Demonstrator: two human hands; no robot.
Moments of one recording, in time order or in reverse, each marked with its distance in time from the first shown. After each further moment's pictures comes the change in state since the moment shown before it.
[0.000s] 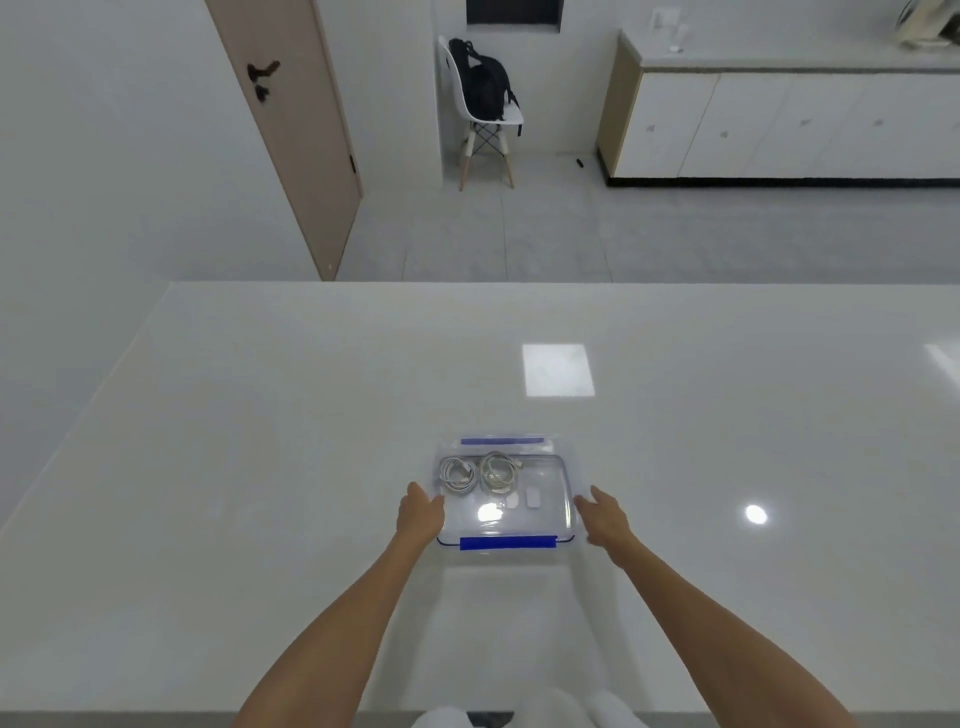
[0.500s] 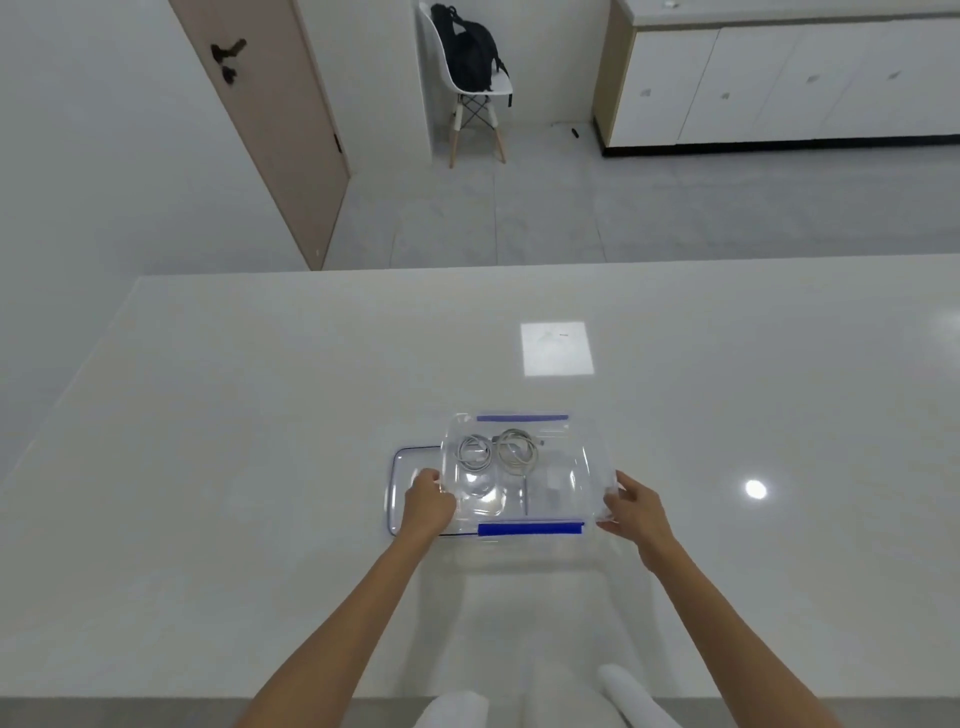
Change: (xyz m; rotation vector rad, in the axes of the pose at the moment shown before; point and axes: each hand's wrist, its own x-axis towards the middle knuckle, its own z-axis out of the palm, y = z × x) left_hand -0.033 0.062 0.070 -0.145 0.008 0.042; right_hand -0.017 0.026 -0.123 0.314 0.034 -0.145
